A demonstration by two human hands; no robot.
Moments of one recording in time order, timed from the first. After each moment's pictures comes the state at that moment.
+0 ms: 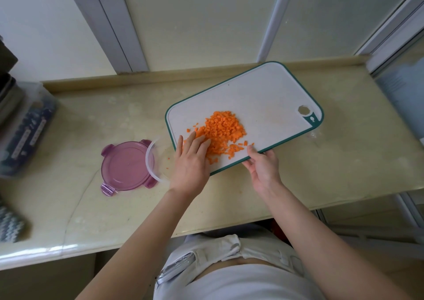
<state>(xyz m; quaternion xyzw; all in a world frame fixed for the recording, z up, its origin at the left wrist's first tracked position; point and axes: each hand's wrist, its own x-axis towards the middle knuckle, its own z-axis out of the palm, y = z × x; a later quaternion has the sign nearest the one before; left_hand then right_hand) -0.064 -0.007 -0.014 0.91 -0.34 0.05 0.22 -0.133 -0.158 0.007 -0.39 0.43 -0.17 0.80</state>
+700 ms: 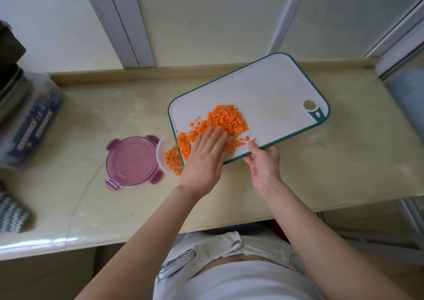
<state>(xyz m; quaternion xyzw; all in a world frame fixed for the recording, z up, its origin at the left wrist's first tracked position) -0.066 -0.012 -0.010 0.89 -0.39 0.01 0.25 -0.117 -0.146 0.011 -0.40 0.42 -0.19 0.79</state>
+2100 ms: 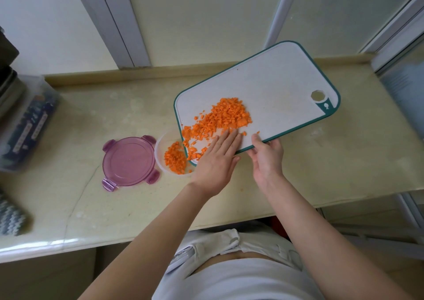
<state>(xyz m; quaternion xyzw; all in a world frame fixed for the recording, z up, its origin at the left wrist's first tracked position) -0.078 -0.039 -0.016 0.86 -0.45 -0.03 0.22 -0.116 -0.155 0.017 -0.40 0.41 -0.25 0.78</state>
